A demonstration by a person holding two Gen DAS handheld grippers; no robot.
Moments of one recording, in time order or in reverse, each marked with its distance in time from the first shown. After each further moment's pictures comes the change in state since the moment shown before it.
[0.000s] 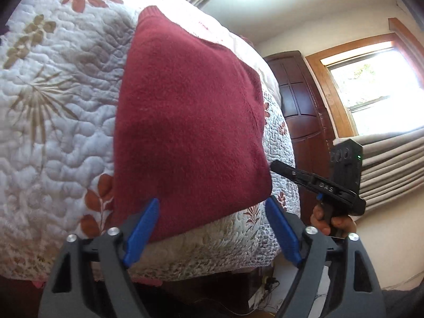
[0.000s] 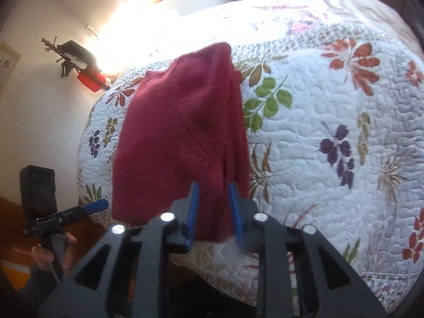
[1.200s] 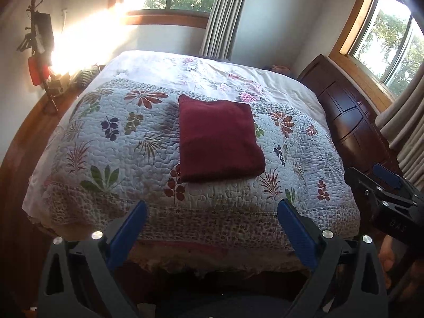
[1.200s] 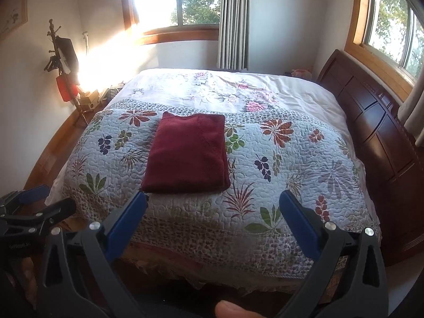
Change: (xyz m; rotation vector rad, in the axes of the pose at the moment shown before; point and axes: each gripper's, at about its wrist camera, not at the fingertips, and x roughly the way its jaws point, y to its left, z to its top) left arm -0.185 -0.166 -0.128 0.226 -0.240 0.445; right arm -0.219 0.172 -0.144 -0.171 -0.309 -0.384
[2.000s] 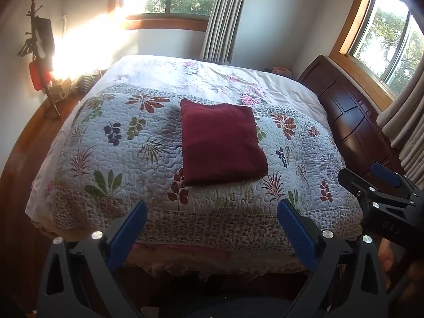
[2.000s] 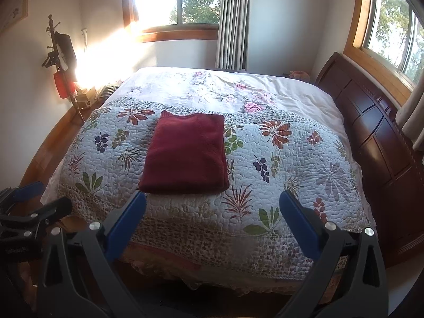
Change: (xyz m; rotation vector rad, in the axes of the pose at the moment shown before) left arm 0.001 0.001 0.002 0.013 -0.011 0.011; right arm 0.005 0.010 0.004 -0.020 -0.001 -0.034
